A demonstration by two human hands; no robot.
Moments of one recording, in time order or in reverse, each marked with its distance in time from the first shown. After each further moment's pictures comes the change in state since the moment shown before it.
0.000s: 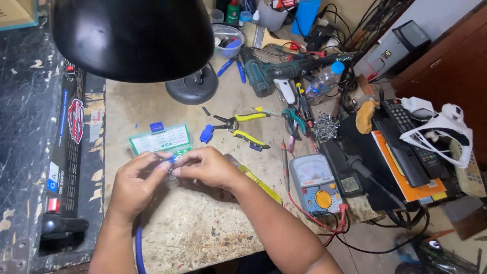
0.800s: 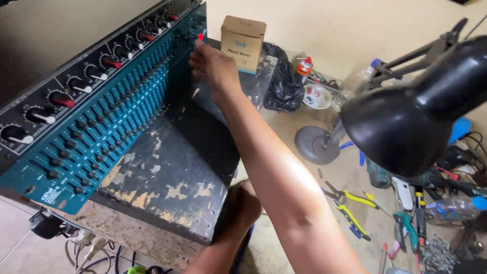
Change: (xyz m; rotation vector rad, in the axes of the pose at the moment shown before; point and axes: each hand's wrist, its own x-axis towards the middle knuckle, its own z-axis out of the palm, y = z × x) left_hand 0.011 0.080 -0.043 0.139 0.157 -0.891; right_hand 0.257 -0.178 0.271 0.287 -0.060 -0.152
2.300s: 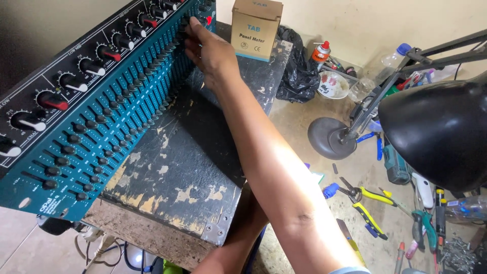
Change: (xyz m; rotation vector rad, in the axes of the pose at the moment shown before) left_hand 0.154 -0.242 -0.162 -0.493 0.443 0.280; right_hand 0.012 0.011 0.026 0.104 0.030 0.052
